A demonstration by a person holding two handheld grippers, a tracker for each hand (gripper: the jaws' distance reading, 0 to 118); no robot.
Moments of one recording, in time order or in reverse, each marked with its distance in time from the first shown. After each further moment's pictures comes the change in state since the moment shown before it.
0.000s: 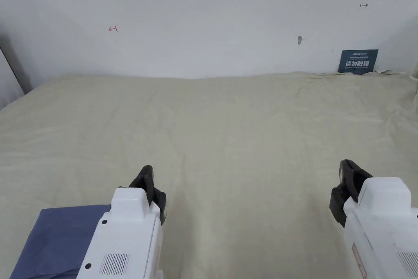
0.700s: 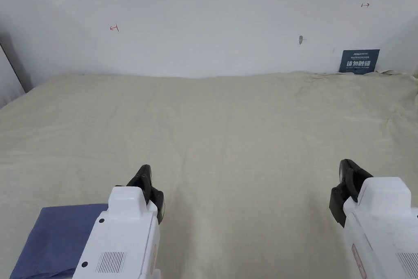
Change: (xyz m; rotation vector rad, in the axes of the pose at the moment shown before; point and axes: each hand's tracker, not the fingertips) left arm -0.005 -0.001 -0.001 -0.007 0.001 0.009; right arm -0.002 0.002 0.001 0.002 0.002 0.008
